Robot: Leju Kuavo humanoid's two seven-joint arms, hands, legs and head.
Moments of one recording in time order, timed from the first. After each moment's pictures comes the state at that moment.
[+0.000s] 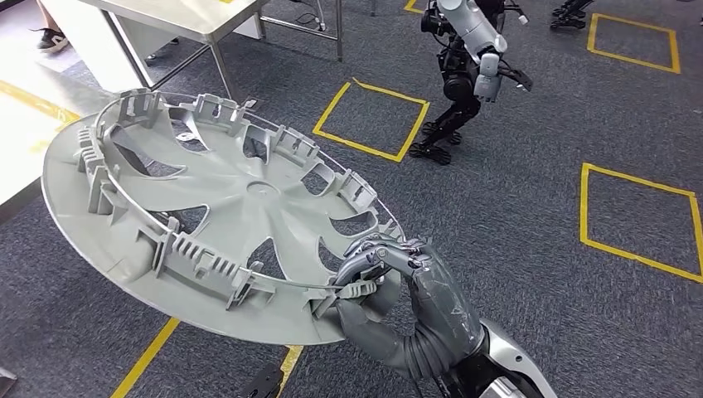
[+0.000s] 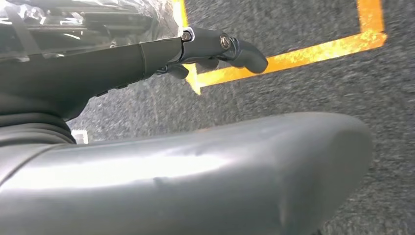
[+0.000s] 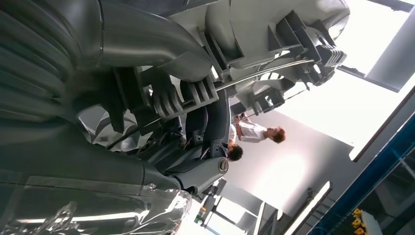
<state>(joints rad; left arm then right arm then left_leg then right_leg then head) -0.14 0.03 -1.24 -0.34 0.74 0.31 -0.01 -0.43 -0.20 1.10 -2.00 -0.07 -0.22 -0.08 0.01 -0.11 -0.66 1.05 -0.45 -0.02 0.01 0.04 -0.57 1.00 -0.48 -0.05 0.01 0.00</state>
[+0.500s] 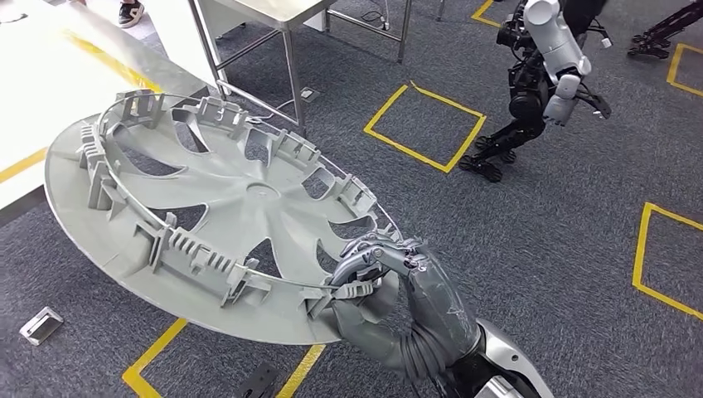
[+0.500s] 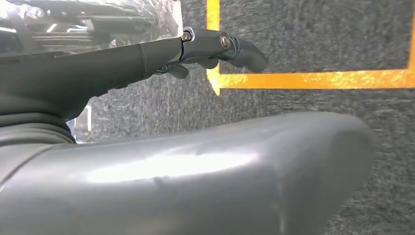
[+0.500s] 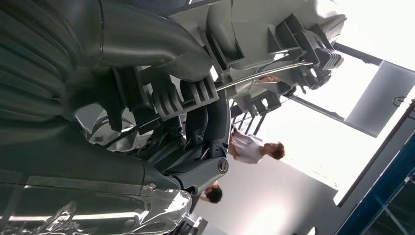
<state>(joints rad) -0.14 0.04 -1.24 -0.34 0.74 0.31 -0.01 -0.43 -0.20 1.10 -2.00 -0.07 -0.22 -0.08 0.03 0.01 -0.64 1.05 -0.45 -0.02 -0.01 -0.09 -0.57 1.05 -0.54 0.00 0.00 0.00</state>
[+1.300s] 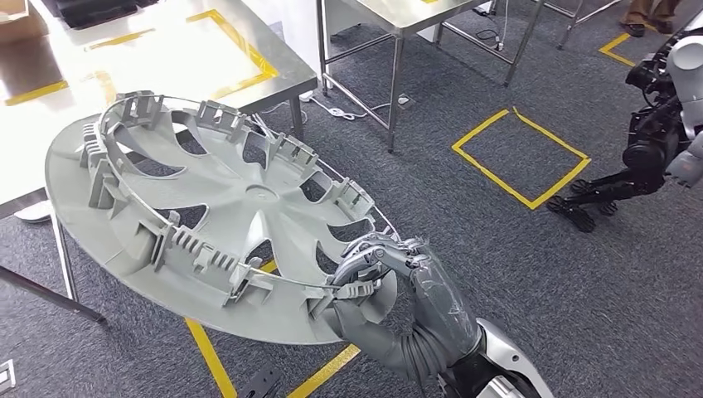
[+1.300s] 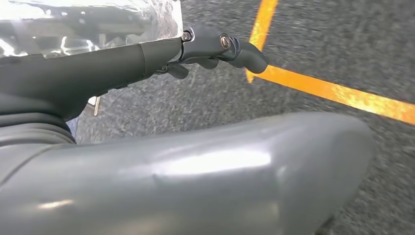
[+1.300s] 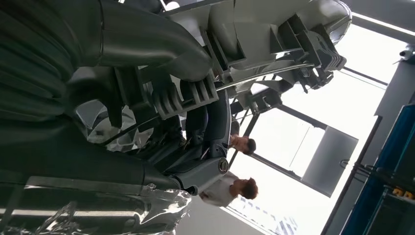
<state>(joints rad) -0.14 0.04 -1.24 -0.34 0.75 0.32 -0.01 -0.42 -0.20 1.10 -2.00 -0.07 -0.22 -0.09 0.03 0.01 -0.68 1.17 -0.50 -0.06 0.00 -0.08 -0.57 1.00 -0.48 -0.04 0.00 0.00</state>
